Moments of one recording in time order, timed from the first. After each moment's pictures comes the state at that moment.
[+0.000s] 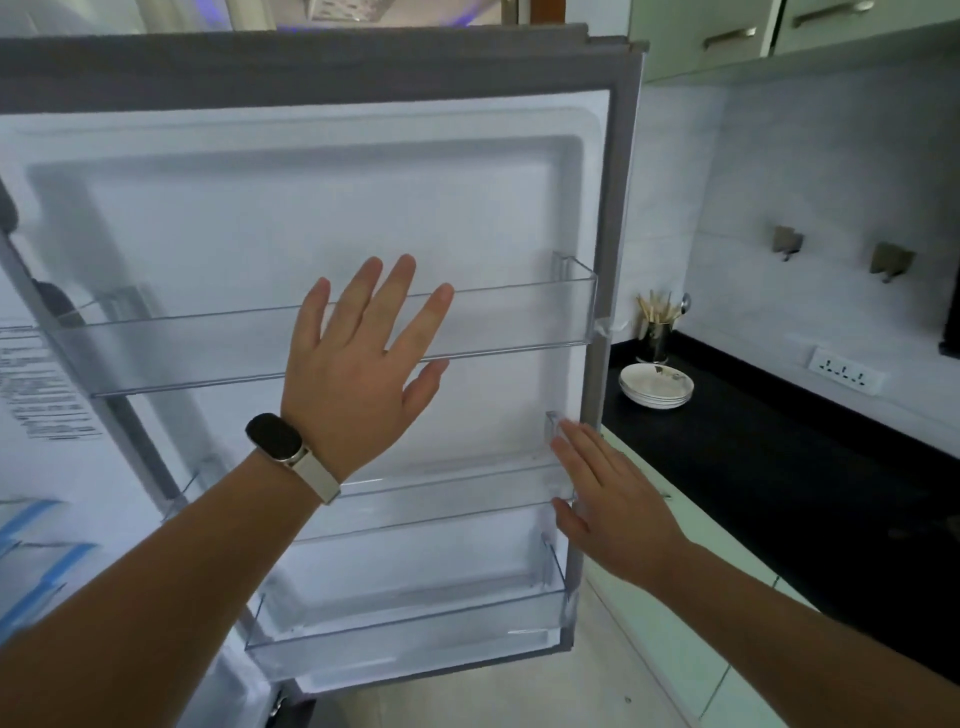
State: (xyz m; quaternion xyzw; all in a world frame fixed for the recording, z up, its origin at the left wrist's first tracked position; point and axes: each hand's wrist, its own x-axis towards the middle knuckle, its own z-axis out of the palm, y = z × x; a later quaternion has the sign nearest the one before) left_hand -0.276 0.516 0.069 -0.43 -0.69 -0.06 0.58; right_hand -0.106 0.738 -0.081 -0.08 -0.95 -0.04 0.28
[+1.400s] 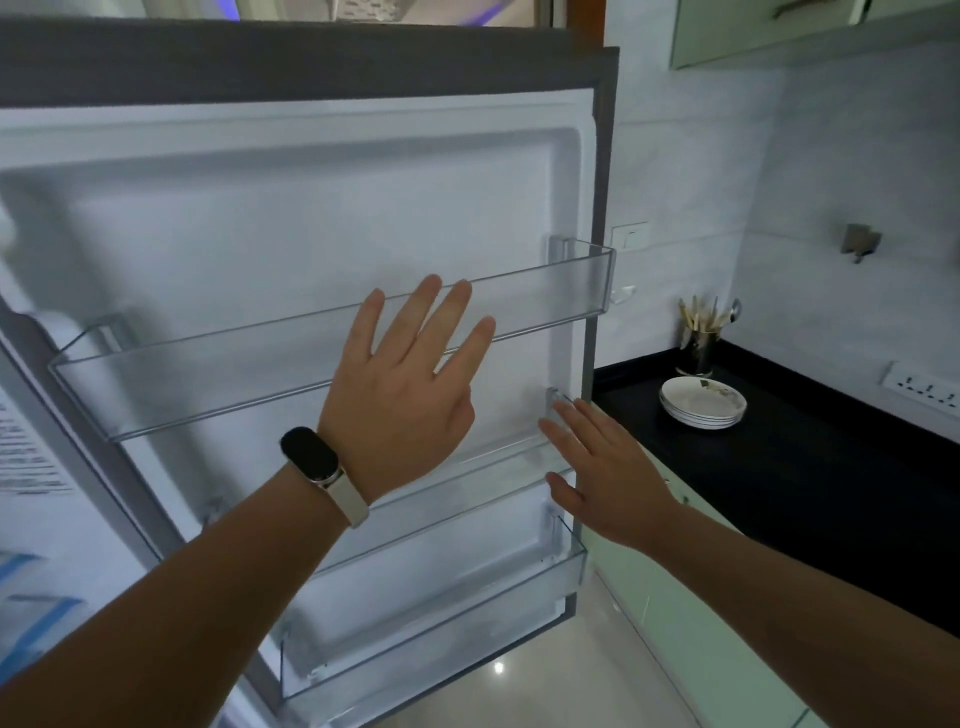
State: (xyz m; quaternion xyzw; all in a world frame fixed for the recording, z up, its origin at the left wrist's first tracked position) left_hand -0.333 0.558 0.065 -0.47 -0.69 -0.01 0.55; right_hand -0.228 0.788 -0.066 -0.03 -0.97 -0.02 0.26
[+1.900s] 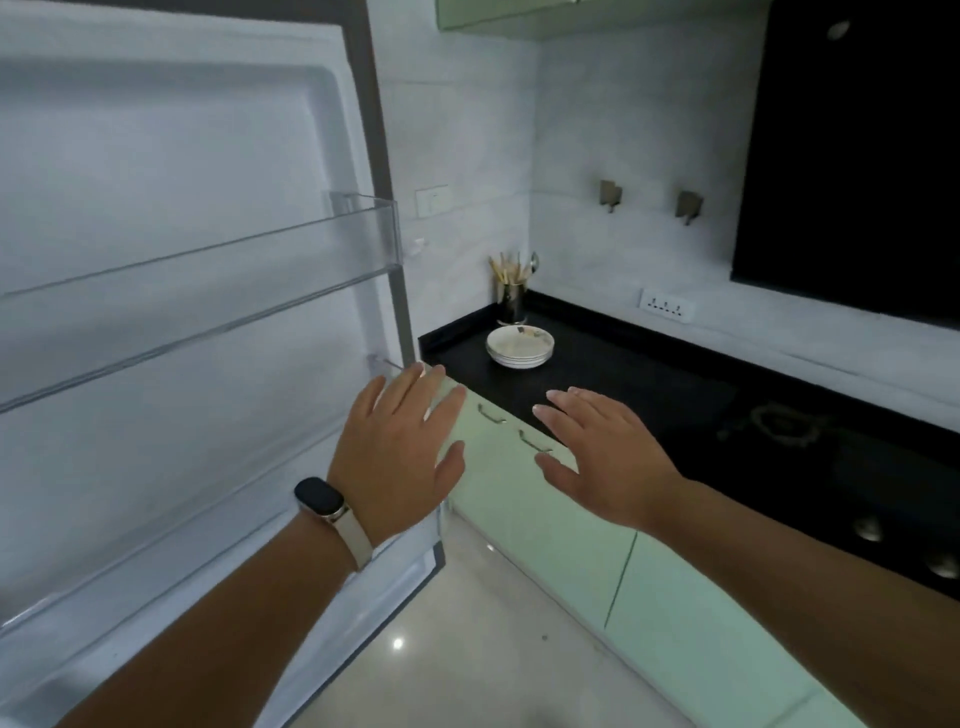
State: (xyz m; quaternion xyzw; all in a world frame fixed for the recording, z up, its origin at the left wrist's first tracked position) left_hand -0.268 0.653 -0.028 -0.64 -0.71 -0.12 0.28; right_hand -0.060 0.800 -0.045 -0.28 -0.95 -0.05 0.12
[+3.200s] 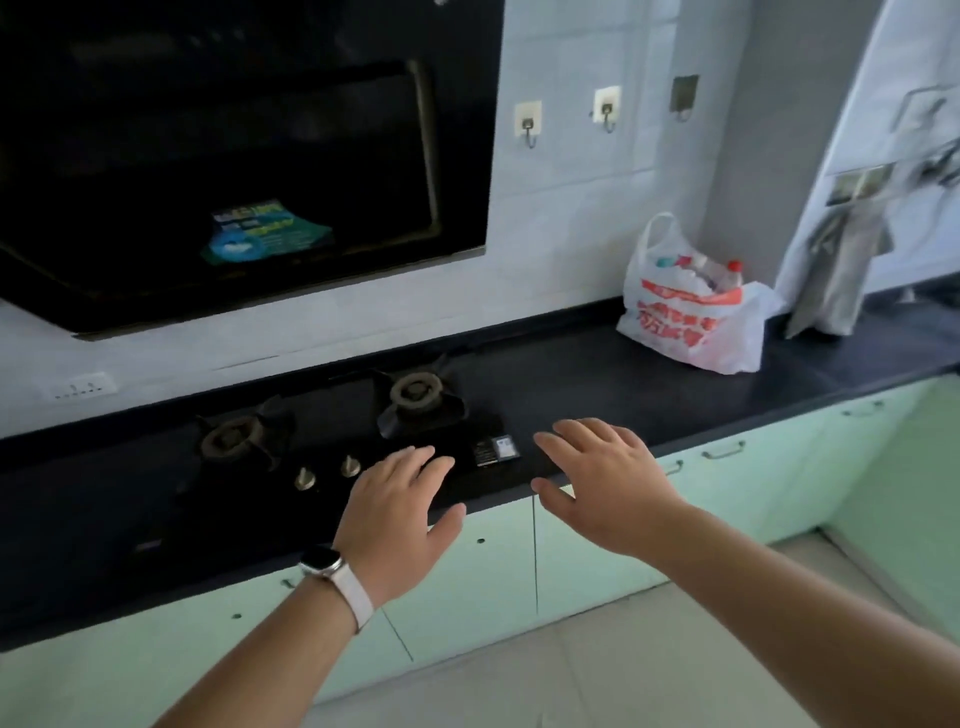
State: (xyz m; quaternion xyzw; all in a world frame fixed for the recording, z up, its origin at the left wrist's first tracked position) left_hand 0.366 0.789 -0.095 -0.91 -0.38 -0.15 0.03; right_hand 0.593 0.681 -0.064 -0.74 -0.66 -0.02 0.08
